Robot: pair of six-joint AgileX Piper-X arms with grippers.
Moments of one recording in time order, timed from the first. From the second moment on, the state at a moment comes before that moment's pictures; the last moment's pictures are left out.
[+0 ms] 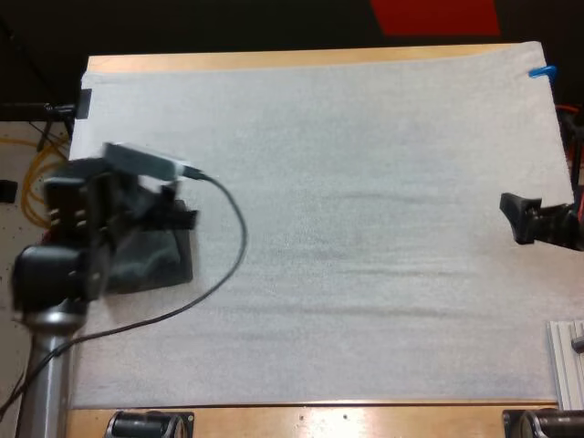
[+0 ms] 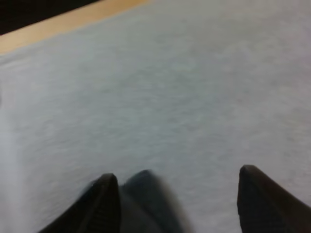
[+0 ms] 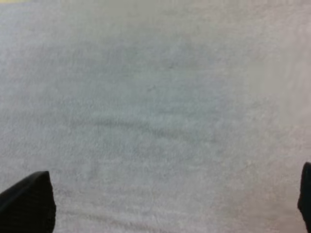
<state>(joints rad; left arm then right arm) -0.04 0.97 -1.11 0.93 0.07 -1.58 0.01 0.85 -1.13 1.08 -0.25 -1.85</state>
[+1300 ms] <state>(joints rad) 0.02 -0.02 -1.01 1.48 0.03 -1.54 0.01 -0.02 -1.00 1.43 -0.14 -1.88</state>
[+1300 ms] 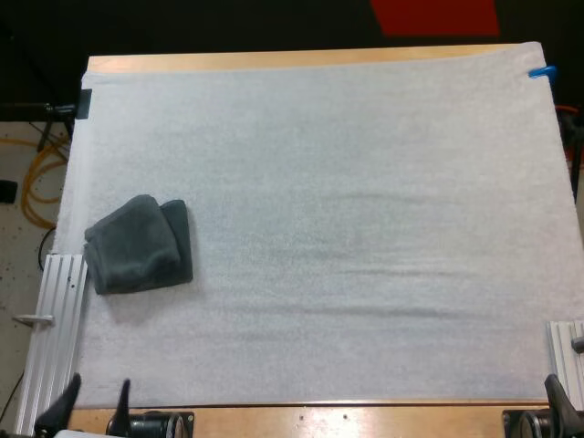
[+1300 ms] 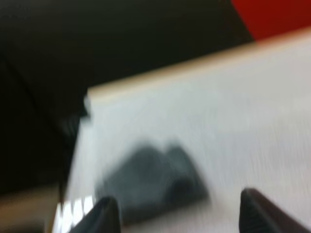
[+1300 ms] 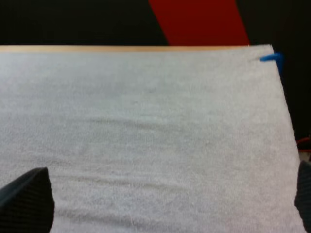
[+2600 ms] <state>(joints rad) 0.07 -0.01 -0.51 1.02 0.04 -1.58 0.01 -0.01 -0.51 1.04 -0.14 -1.88</state>
